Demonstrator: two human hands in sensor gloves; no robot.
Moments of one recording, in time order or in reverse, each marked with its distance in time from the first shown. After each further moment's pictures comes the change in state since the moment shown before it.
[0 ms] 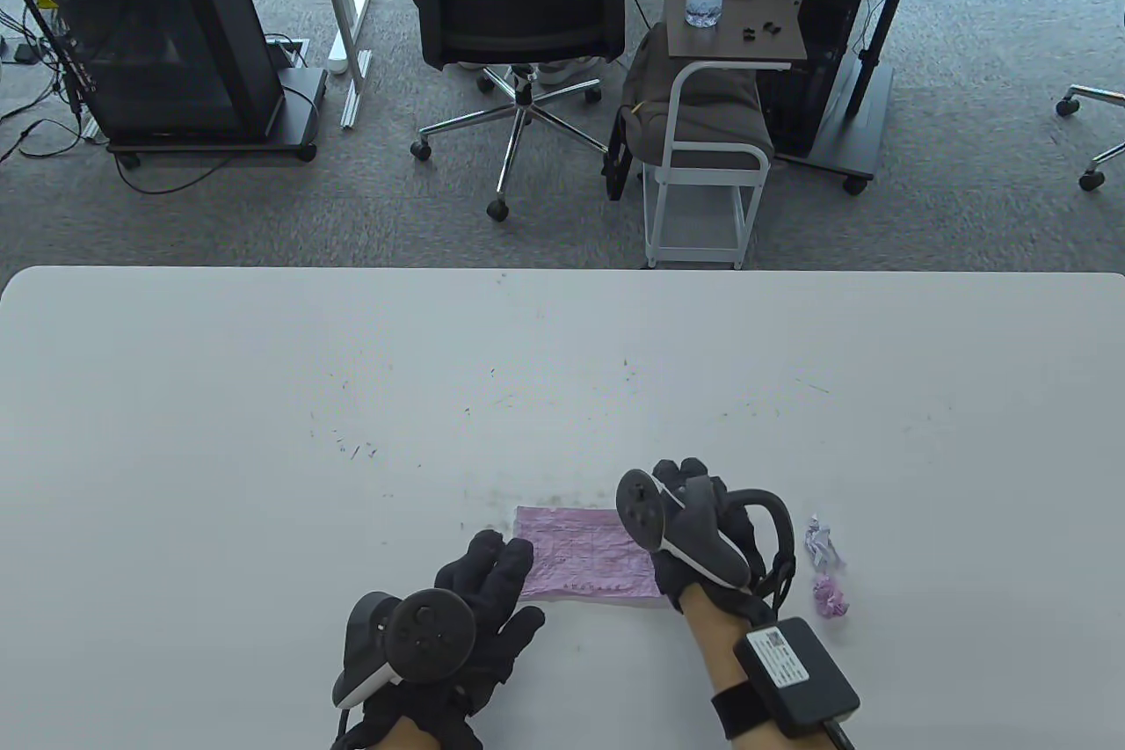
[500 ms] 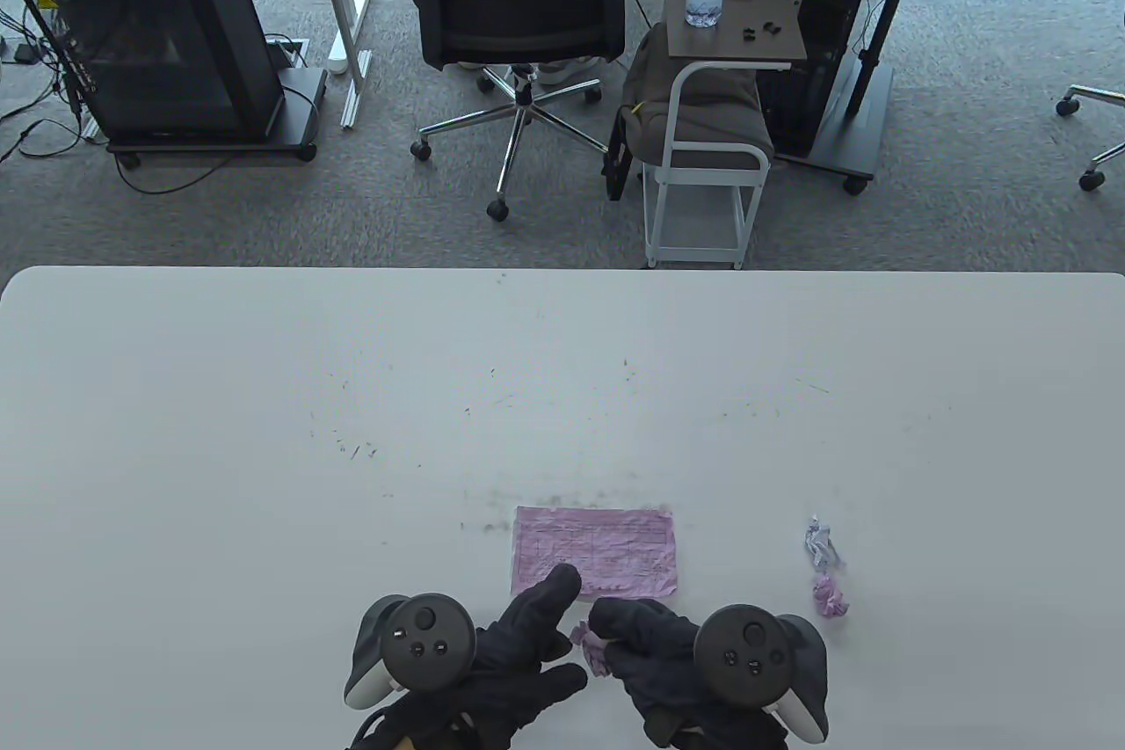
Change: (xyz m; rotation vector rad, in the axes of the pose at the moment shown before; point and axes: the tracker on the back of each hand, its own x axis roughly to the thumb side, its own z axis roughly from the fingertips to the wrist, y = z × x) left_hand 0.031 -0.013 0.002 -0.191 -0.163 0.326; right_hand -0.009 0.013 0.097 0.140 -0.234 -0.961
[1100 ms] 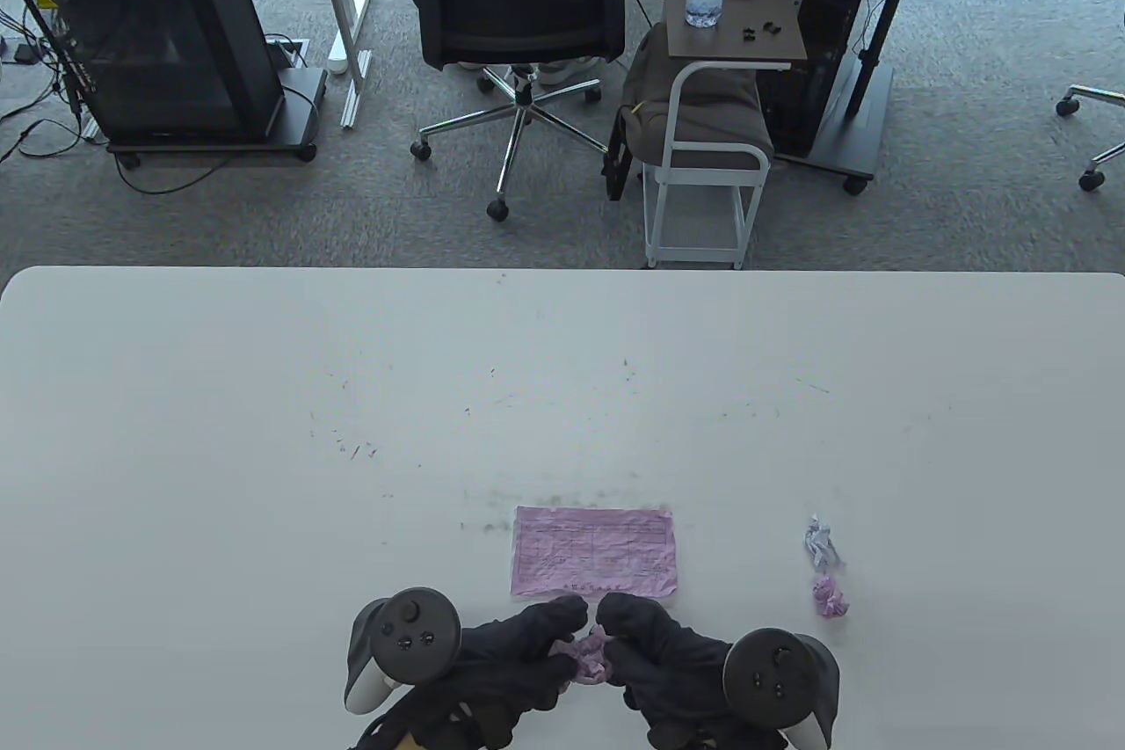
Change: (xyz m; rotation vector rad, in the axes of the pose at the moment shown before) left_hand -0.011 0.004 0.003 0.133 0.014 0.113; right_hand -0.001 0.000 0.008 -0.131 -0.063 -0.030
